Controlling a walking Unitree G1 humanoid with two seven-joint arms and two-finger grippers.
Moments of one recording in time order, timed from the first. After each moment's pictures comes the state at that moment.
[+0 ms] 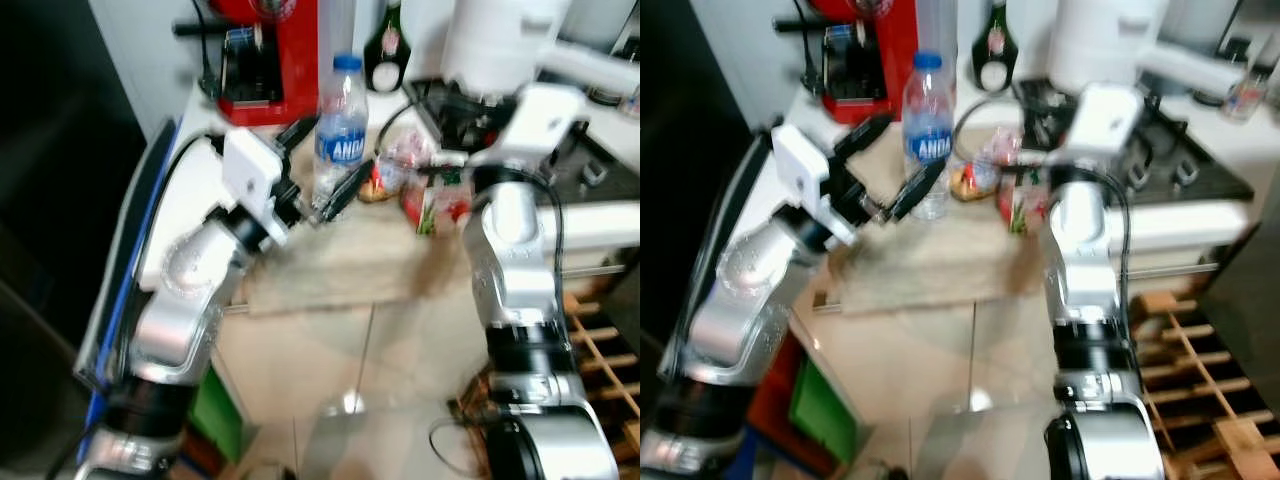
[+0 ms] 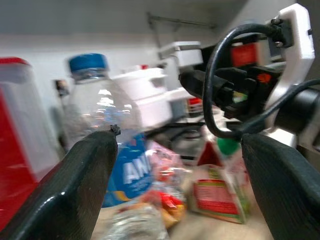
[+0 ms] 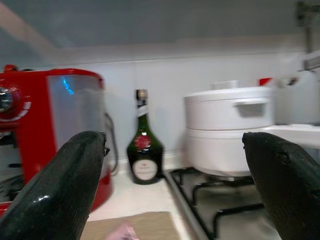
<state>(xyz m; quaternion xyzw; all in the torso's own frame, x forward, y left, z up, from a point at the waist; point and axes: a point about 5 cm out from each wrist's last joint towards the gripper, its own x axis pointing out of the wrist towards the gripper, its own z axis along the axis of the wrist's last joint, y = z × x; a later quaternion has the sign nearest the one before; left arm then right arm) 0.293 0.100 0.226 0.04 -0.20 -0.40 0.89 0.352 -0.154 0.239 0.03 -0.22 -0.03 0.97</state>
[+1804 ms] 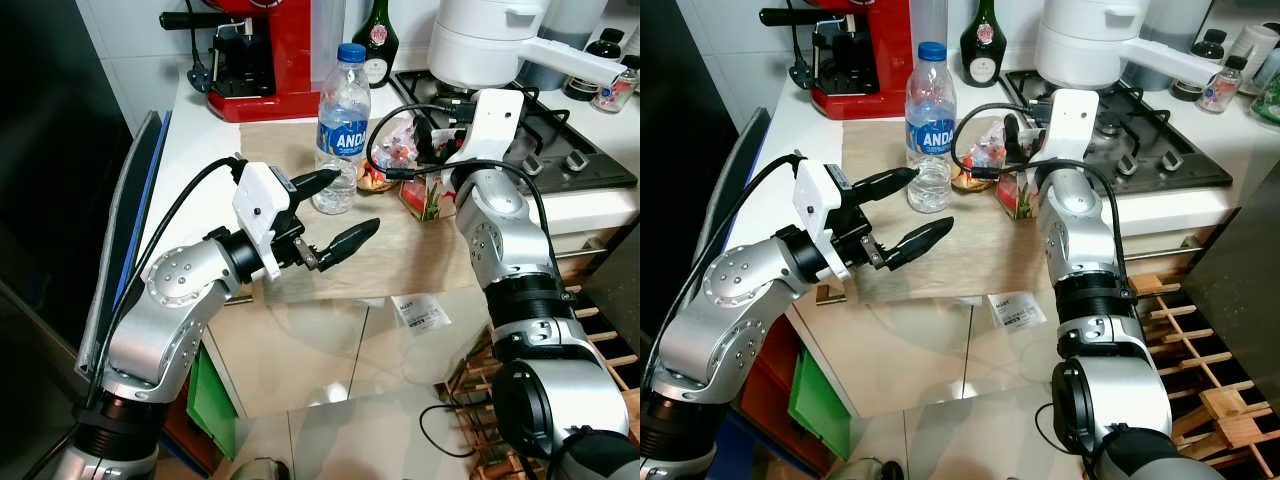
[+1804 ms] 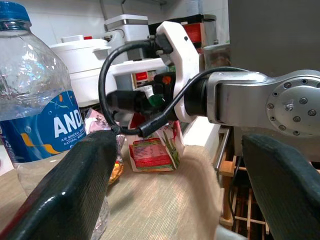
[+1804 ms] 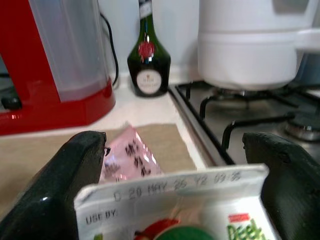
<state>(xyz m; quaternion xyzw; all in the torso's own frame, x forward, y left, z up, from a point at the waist) 0.276 0.097 0.214 0.06 -0.12 -0.47 0.87 0.394 -0.152 0.211 0.04 -0.03 0.02 1.00</state>
